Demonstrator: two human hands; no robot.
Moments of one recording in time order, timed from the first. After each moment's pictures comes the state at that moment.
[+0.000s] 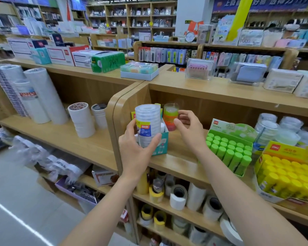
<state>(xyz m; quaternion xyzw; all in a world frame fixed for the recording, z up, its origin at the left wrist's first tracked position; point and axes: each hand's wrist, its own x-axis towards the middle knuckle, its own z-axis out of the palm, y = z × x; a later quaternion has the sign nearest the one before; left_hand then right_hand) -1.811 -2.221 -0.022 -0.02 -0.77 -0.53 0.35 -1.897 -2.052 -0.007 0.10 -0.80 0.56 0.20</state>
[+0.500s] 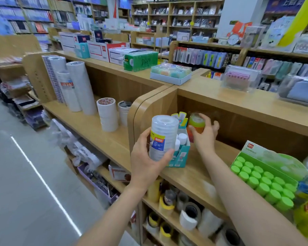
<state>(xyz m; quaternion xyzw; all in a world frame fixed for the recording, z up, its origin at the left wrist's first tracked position) -1.813 -2.225 -0.029 0.01 -0.76 -0.54 0.36 -1.976 -2.082 -0.034 0.02 -0.84 0.51 0.17</state>
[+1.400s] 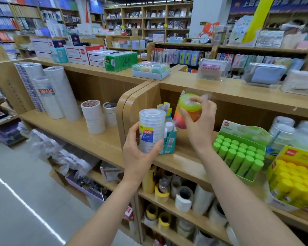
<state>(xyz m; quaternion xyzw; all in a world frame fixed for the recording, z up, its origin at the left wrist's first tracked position) -1.786 -2.225 -0.025 -0.05 -0.74 -0.57 0.35 -1.879 -2.068 0.018 0.11 -0.77 0.52 0.36</state>
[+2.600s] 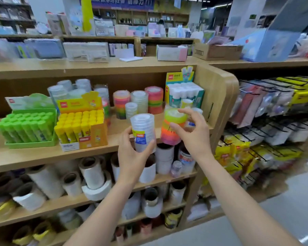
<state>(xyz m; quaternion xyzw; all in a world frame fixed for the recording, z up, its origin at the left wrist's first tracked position) -1.637 -1.785 -0.087 -0.24 -0.73 -0.64 0.10 -1.567 -1.613 -0.044 -0.10 -0.78 0.42 0.45</state>
